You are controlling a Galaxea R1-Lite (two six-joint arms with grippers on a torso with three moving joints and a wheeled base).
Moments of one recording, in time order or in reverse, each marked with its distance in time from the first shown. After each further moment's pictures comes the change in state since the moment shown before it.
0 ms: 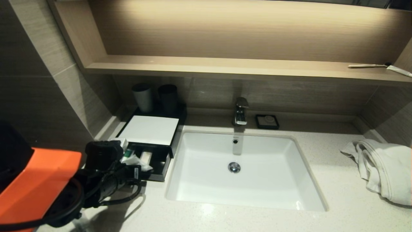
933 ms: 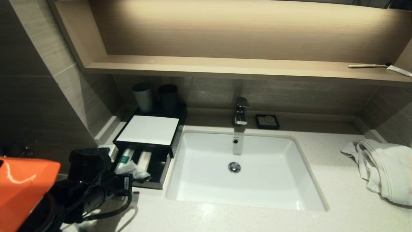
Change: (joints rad) left arm -0.001 -0.110 0.116 0.005 0.000 -0.005; right arm 0.000 0.000 0.000 0.000 0.000 0.000
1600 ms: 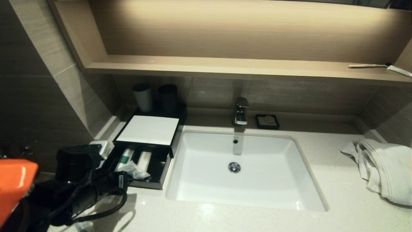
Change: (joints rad) left arm 0.000 -0.109 0.008 0.057 0.002 0.000; right arm 0.000 0.000 0.000 0.000 0.000 0.000
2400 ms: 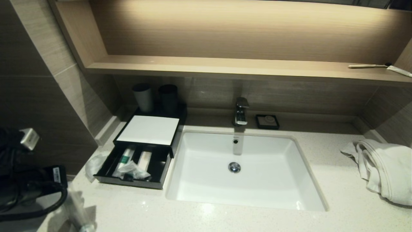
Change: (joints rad) left arm 0.305 -0.398 -0.212 0.705 -0.057 -0.041; right arm 0.000 0.000 0.000 0.000 0.000 0.000
